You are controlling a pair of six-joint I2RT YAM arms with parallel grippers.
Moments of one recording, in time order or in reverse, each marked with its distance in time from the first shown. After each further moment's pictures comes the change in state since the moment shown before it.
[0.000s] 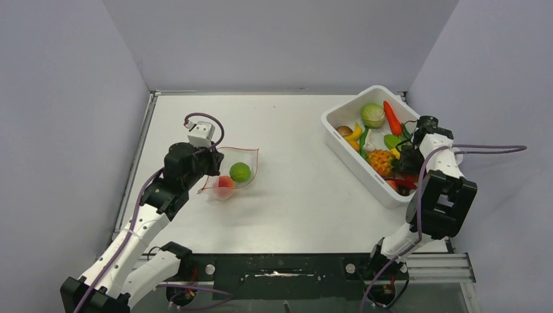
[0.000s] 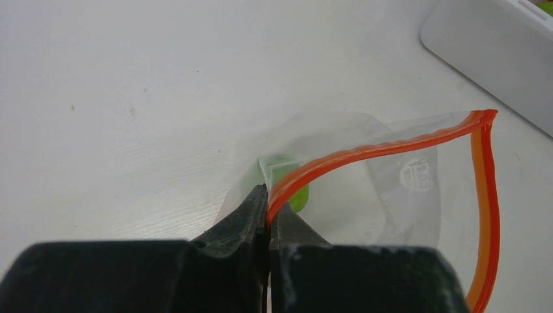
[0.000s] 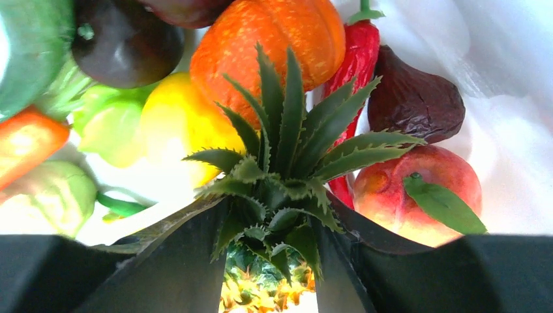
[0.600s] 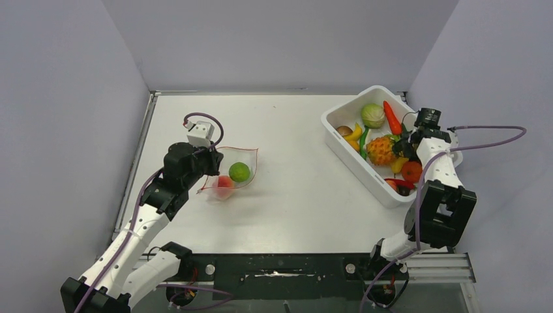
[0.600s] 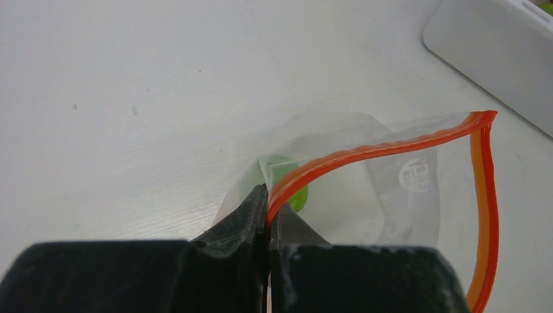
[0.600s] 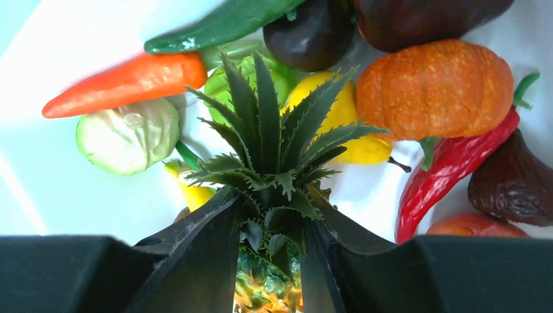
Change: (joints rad) left arm 0.006 0.000 0.000 0.000 0.000 0.000; right arm 0.037 -0.122 -0.069 0.334 -0.004 -0.300
